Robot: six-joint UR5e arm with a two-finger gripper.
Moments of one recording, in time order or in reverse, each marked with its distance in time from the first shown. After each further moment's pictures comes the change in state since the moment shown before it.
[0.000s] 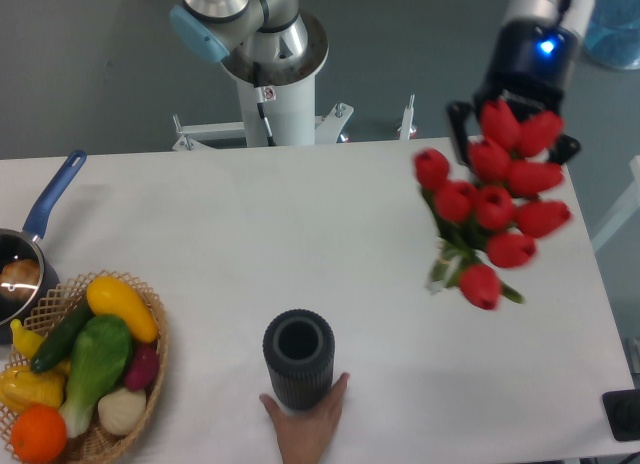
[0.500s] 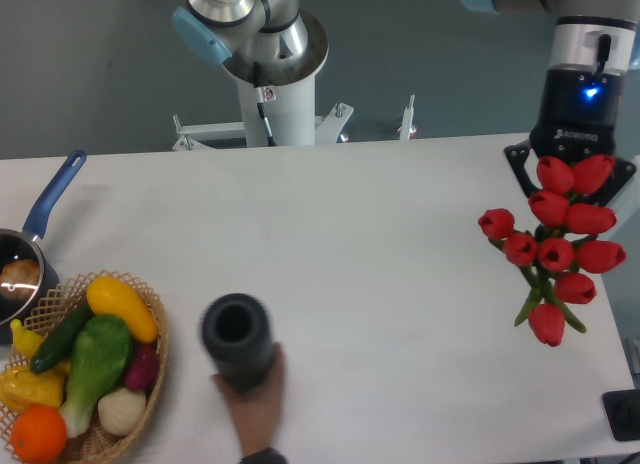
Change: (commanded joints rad) arm 0.011 -0.018 0.130 -0.153 0.340 0.339
